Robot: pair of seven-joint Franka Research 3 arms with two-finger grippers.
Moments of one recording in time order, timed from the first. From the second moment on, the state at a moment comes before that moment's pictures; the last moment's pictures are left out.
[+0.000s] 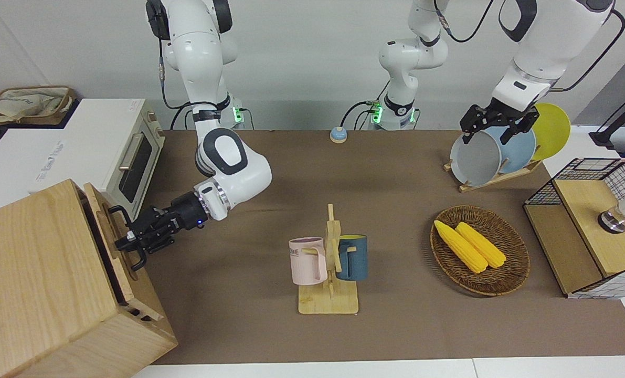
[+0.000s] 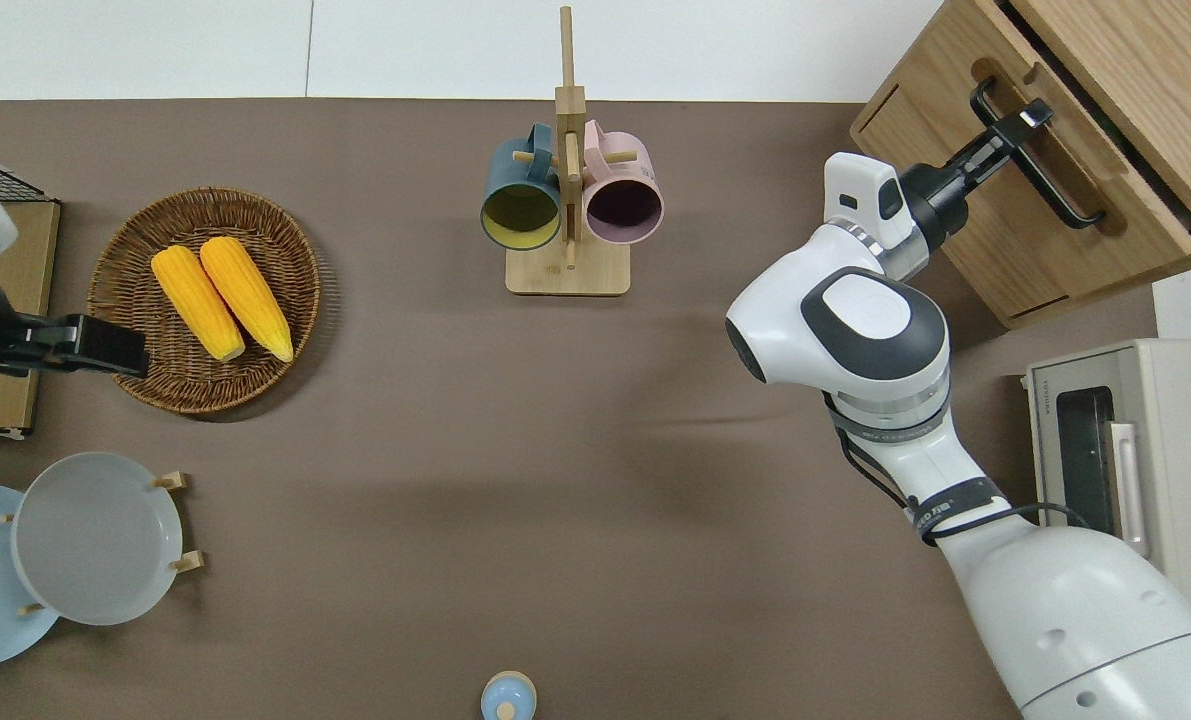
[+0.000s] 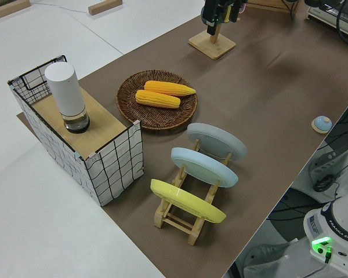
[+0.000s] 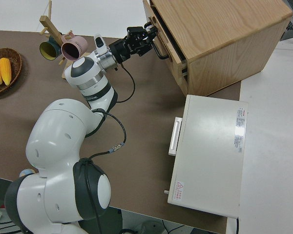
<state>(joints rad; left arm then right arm) 0.04 0.05 -0.07 -1.50 0.00 1.52 0.04 0.32 0.49 -0.02 -1.65 -1.79 1.82 0.57</state>
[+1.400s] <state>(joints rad) 0.04 0.05 -0.07 -1.50 0.00 1.52 0.04 0.58 0.48 -0.02 -1.66 -1.60 1.55 0.57</state>
